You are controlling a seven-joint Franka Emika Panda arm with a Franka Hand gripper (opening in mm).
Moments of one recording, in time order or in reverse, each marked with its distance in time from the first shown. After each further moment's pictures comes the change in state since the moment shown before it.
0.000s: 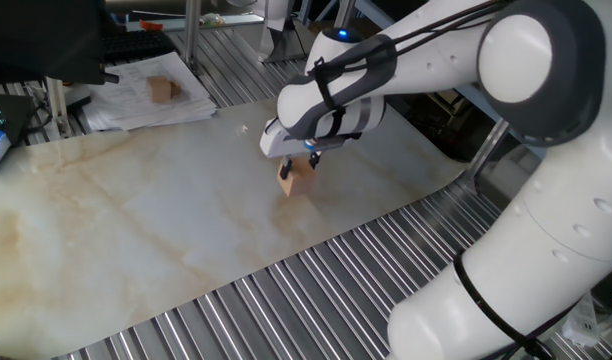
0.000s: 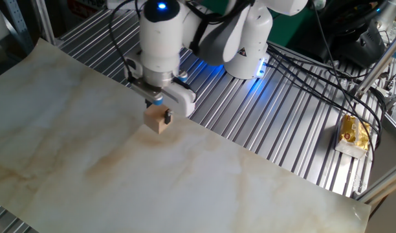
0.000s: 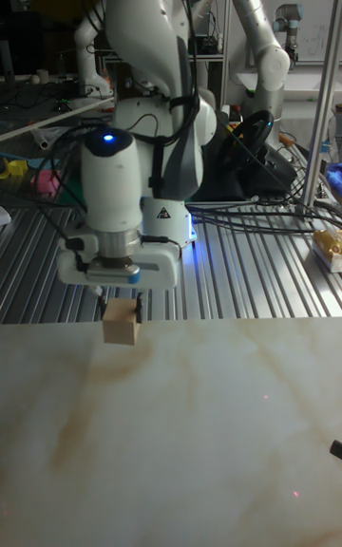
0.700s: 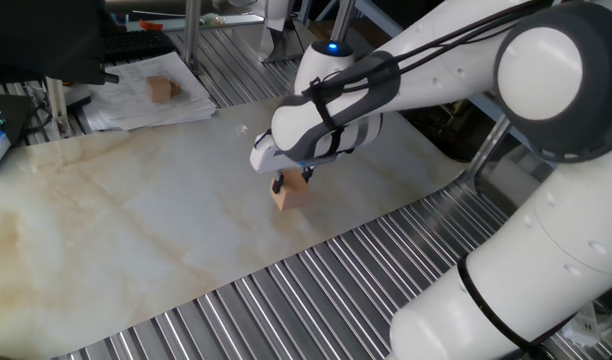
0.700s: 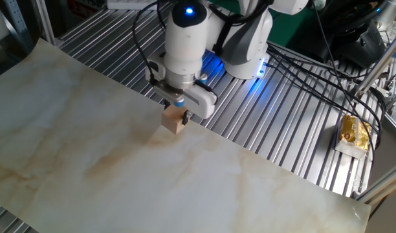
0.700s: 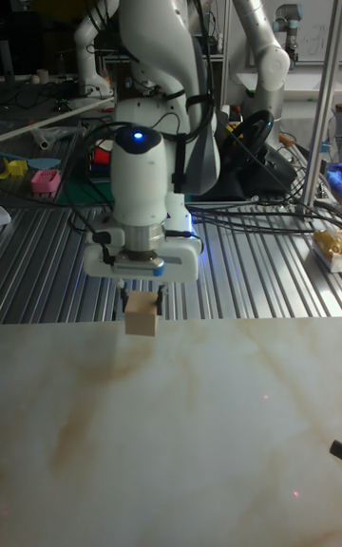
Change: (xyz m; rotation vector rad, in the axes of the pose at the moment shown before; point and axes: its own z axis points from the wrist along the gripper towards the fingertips) arm 0.033 0.038 0.004 0.011 0.000 0.002
